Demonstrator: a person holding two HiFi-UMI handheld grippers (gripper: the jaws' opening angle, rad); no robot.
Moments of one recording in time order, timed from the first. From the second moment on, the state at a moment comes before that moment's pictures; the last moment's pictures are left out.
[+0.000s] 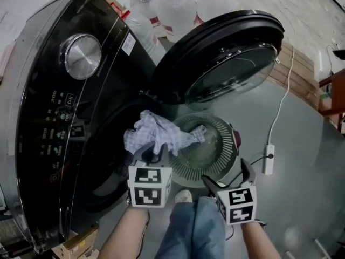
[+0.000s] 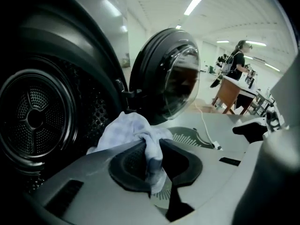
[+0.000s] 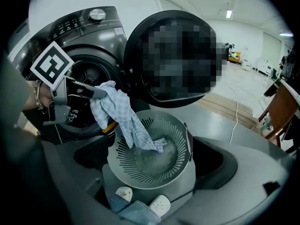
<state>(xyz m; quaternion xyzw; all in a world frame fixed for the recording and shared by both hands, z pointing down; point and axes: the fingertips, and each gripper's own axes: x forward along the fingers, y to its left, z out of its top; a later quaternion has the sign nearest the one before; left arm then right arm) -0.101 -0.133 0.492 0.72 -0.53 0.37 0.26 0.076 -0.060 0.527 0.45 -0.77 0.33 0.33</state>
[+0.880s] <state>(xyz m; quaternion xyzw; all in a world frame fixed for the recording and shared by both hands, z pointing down) -0.007 -0.082 0.538 0.75 -0.41 0.38 0.34 0.096 -0.042 0.540 0.46 -0.75 0.35 0.33</state>
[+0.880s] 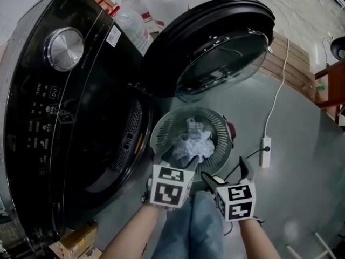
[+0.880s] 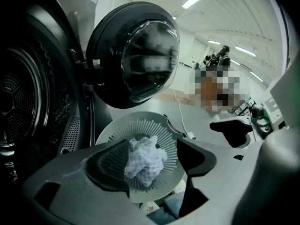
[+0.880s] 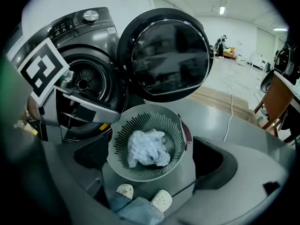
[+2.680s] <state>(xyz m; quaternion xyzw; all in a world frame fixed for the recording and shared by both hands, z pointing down) -0.348 -0.084 0.585 0.43 -0.72 0.51 0.20 -0.012 -0.062 0.601 0.37 -0.79 0.32 0.37</state>
